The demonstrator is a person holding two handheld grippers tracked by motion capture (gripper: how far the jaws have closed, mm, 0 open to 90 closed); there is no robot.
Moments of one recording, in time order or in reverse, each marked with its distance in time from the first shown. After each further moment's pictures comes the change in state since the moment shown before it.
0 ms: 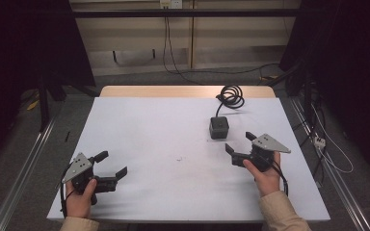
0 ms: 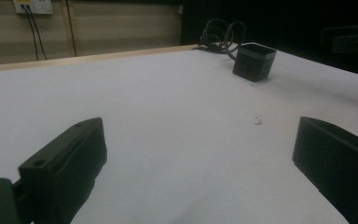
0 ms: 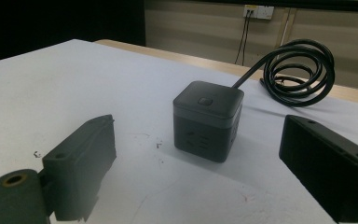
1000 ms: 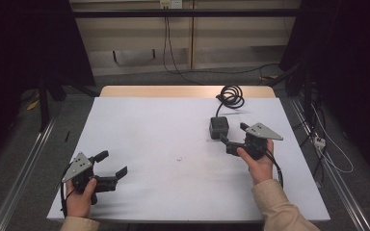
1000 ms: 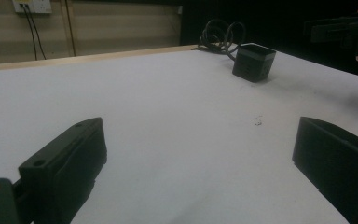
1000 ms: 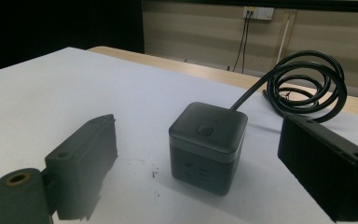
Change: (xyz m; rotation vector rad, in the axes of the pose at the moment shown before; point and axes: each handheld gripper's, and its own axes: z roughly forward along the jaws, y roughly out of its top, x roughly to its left) left arm 0.001 0.000 0.001 0.003 -0.004 0.001; right arm -0.003 0.018 0.028 0.003 0.000 0.019
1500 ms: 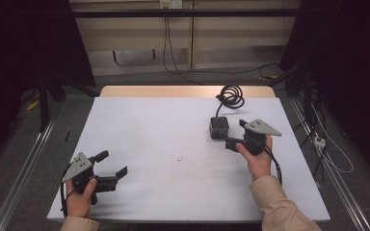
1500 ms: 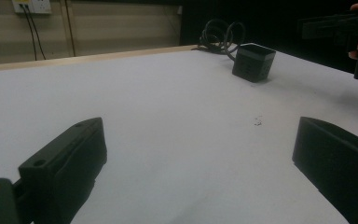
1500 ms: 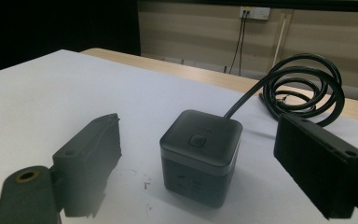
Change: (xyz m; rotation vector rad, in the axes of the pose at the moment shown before) left arm 0.000 0.000 0.000 -0.001 0.000 -0.001; right arm -0.005 0.005 0.009 0.003 -0.013 0.000
